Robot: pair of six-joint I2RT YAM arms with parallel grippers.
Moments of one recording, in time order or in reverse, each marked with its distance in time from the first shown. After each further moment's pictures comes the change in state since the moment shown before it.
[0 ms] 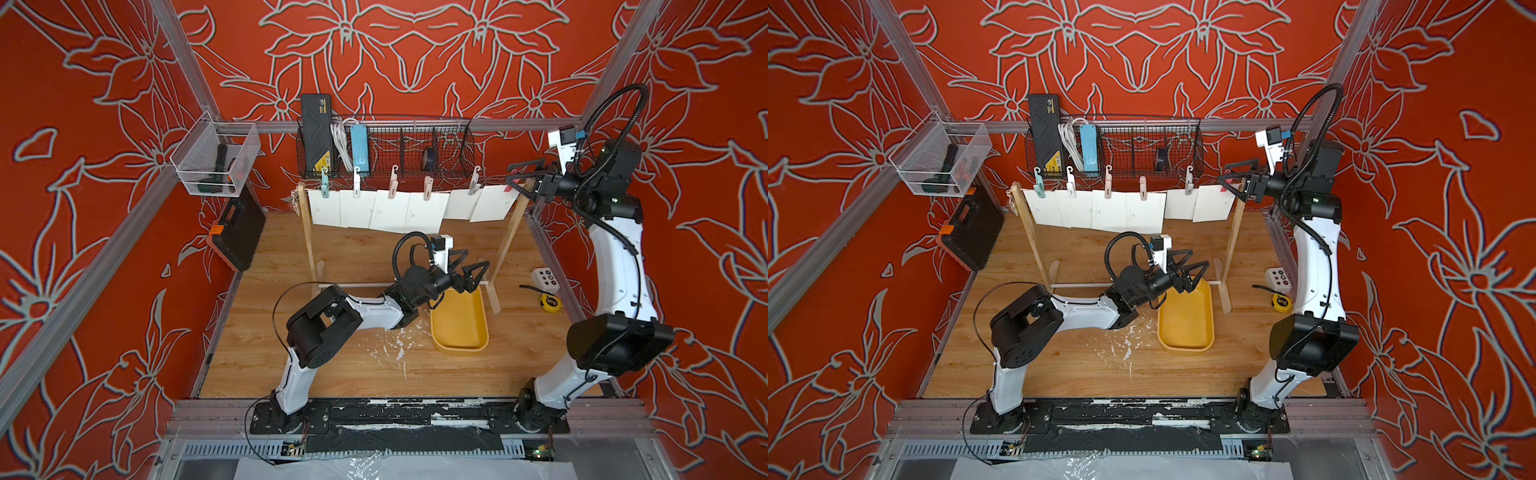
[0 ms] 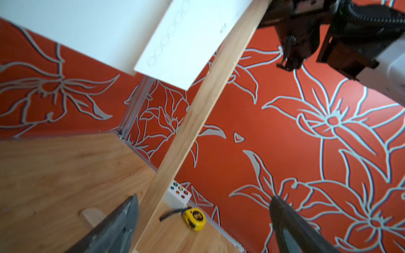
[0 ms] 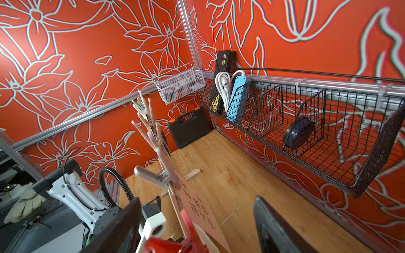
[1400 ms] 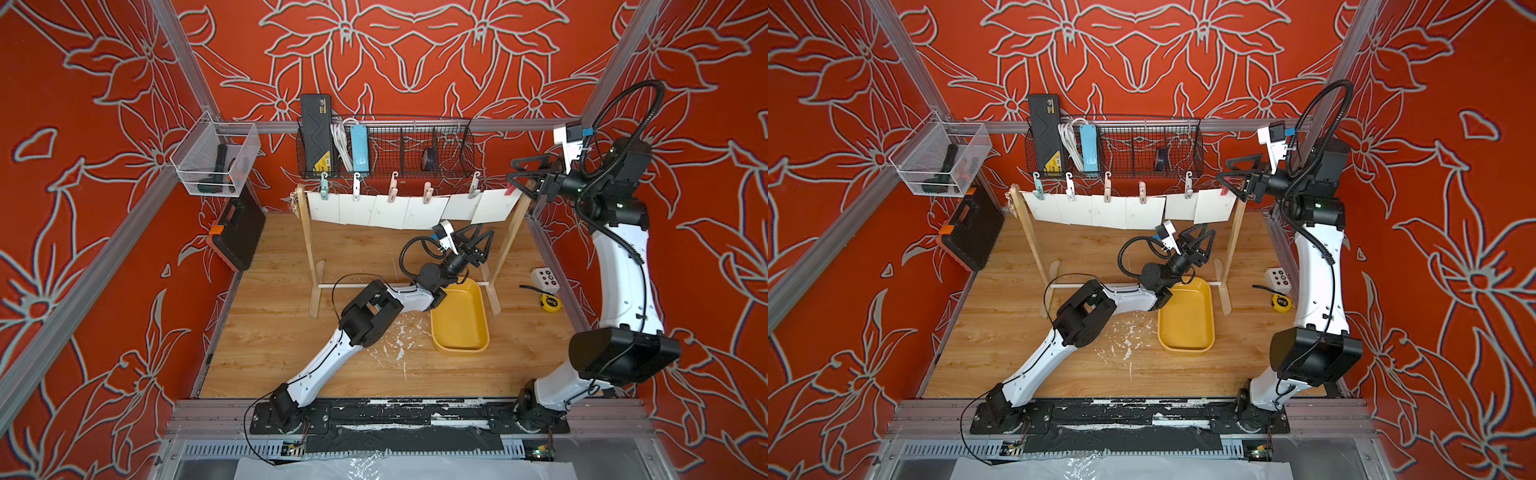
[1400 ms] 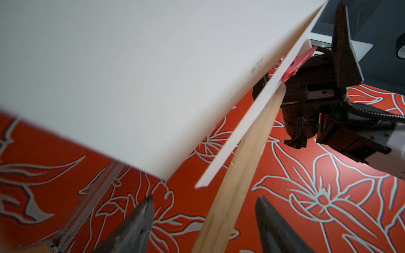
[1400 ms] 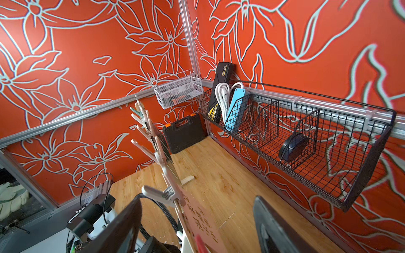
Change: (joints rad) left arm 0.031 0.530 0.639 0.346 -0.054 -0.125; right arm 0.012 -0.068 -0.047 0.120 0.034 0.065
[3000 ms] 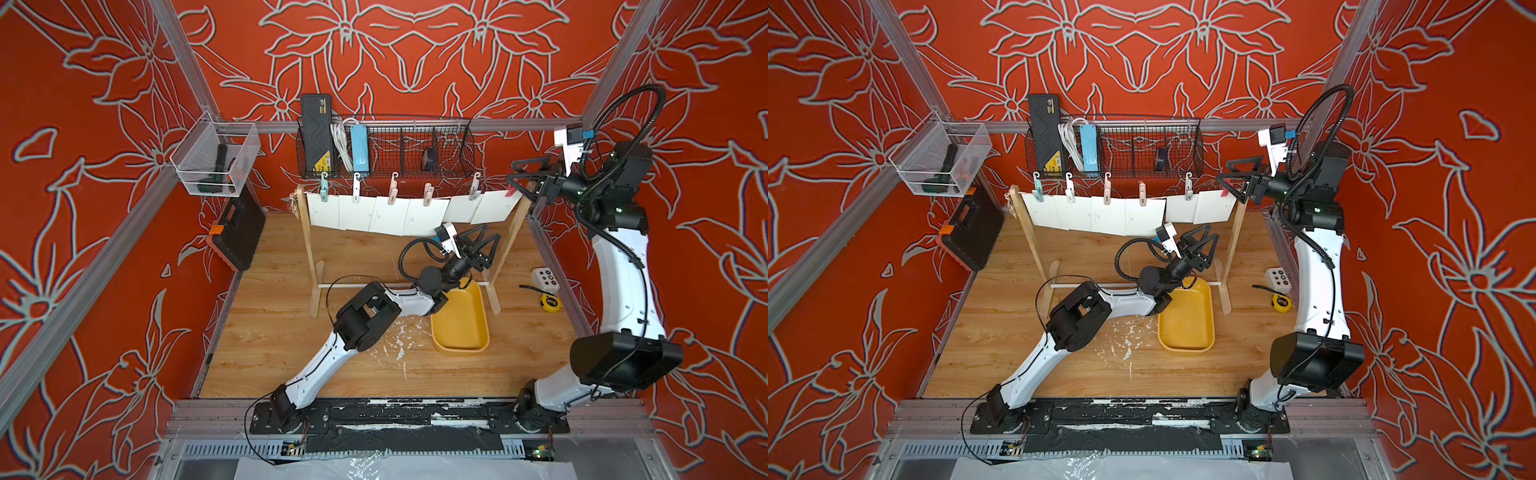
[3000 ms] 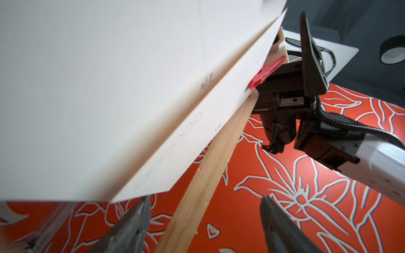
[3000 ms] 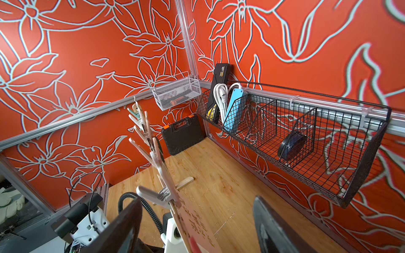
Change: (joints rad) left arm -0.031 -0.099 -0.083 0.014 -0.030 -0.003; right arm 0.001 -0.037 -0.059 0.061 0.019 0.042
